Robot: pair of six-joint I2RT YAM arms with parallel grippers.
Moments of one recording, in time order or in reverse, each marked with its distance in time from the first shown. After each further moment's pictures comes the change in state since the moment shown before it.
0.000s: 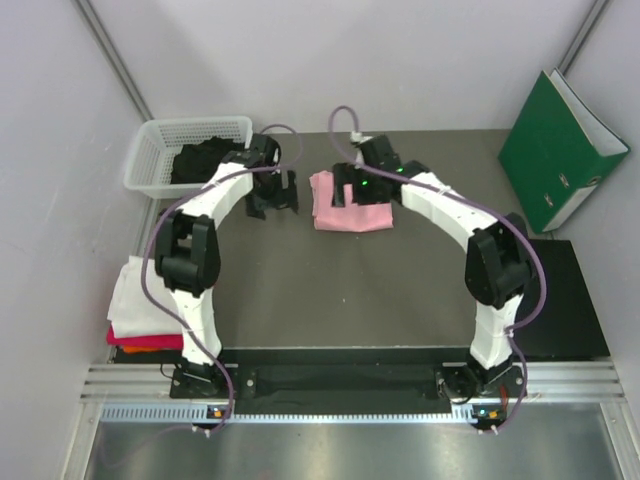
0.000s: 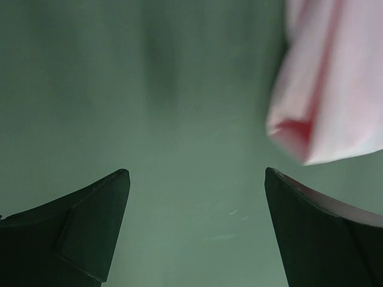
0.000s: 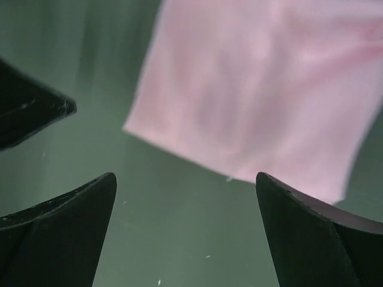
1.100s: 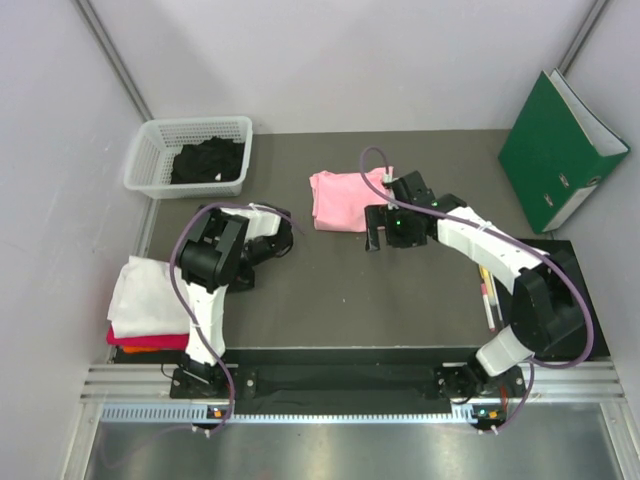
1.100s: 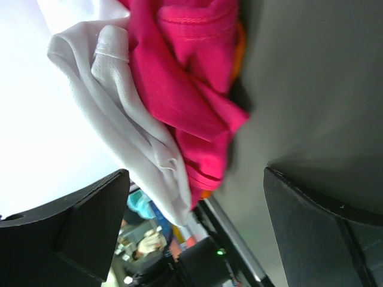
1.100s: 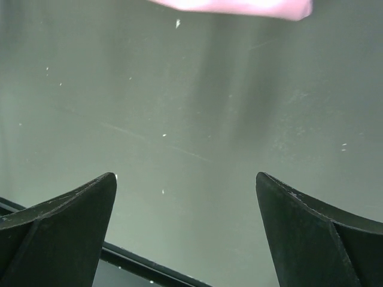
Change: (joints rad) left arm -0.146 0.032 -0.471 -0.585 -0.987 -0.417; right arm 0.048 -0.365 -0.433 -0.130 0.021 -0.033
